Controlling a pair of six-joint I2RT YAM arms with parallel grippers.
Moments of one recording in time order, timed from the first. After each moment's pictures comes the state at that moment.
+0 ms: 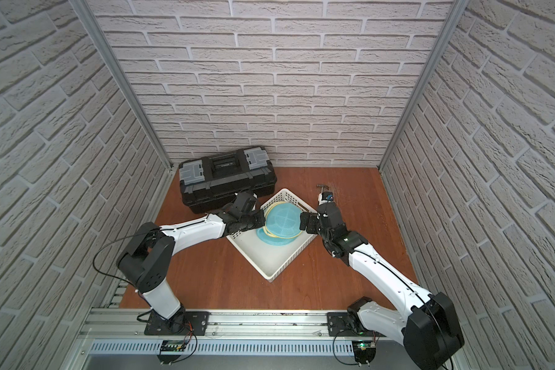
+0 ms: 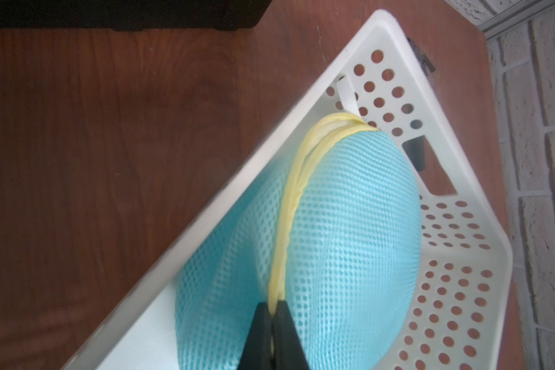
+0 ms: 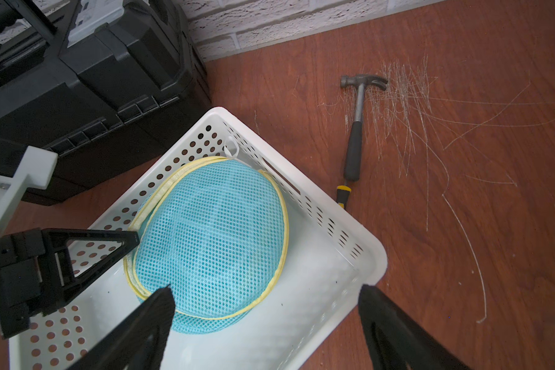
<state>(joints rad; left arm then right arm) -0.65 1.73 1.07 -0.16 0.07 -0.71 0.43 1.12 0.76 -0.29 0.18 0.48</state>
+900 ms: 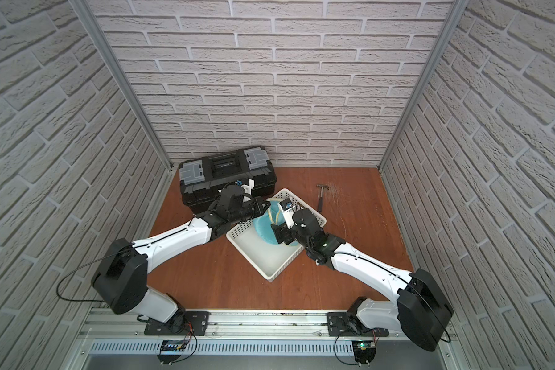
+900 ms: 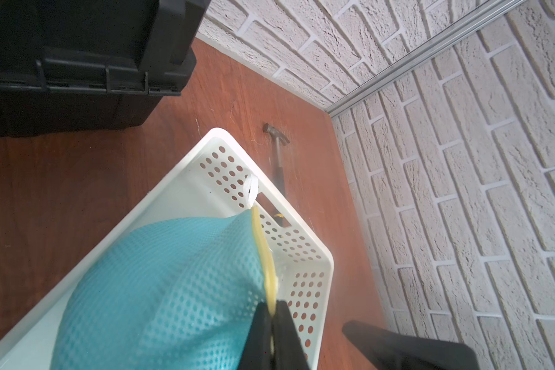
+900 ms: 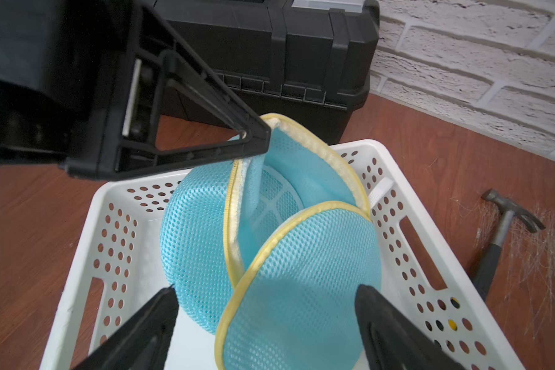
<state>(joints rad) -0.65 1.53 1.03 0.04 0.18 -0.80 0.70 1.27 0.76 -0.03 0.14 0.08</state>
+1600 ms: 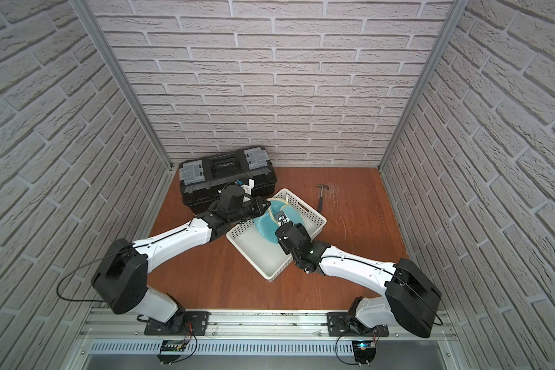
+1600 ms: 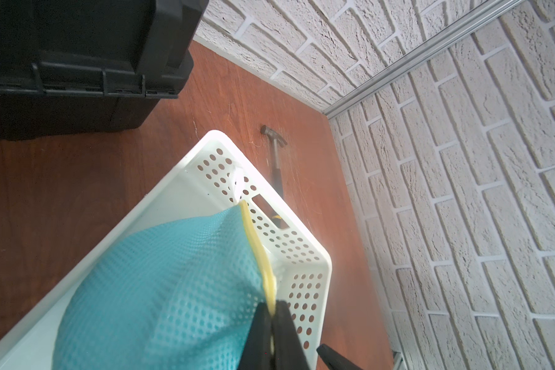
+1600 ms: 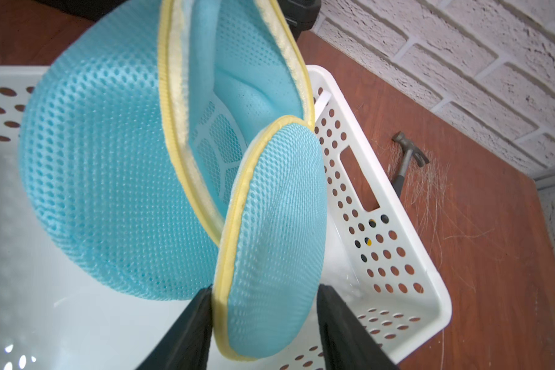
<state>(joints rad) -0.65 1.53 1.02 0.06 0.18 -0.80 0.84 1.34 0.76 -0.20 0.56 0.09</state>
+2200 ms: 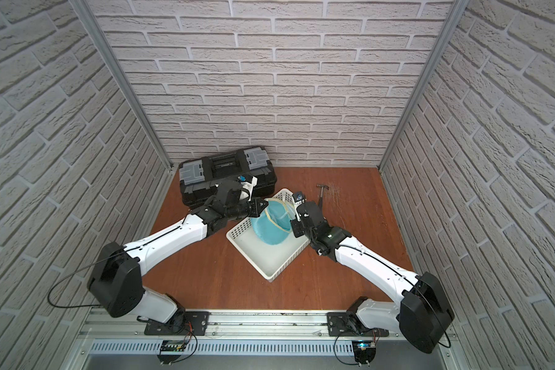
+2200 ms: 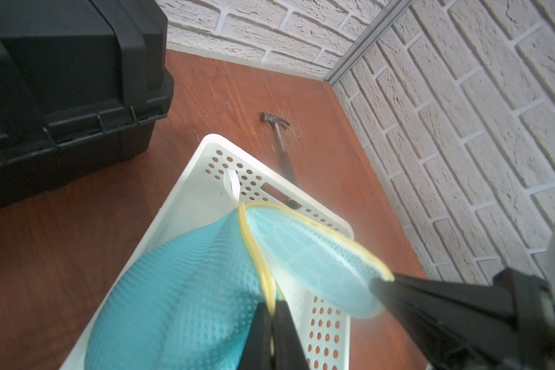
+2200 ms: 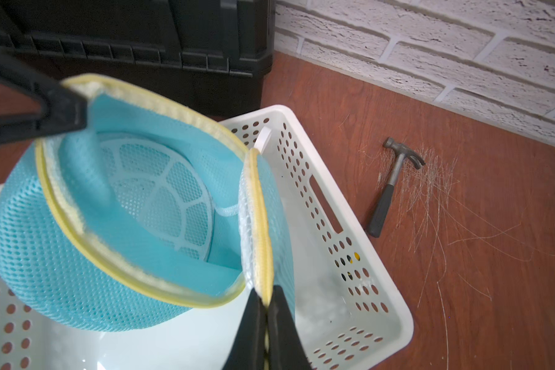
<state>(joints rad) -0.62 1.50 1.10 -0.14 0.23 -0.50 0.58 1.23 0.88 -0.30 0.25 0.12</state>
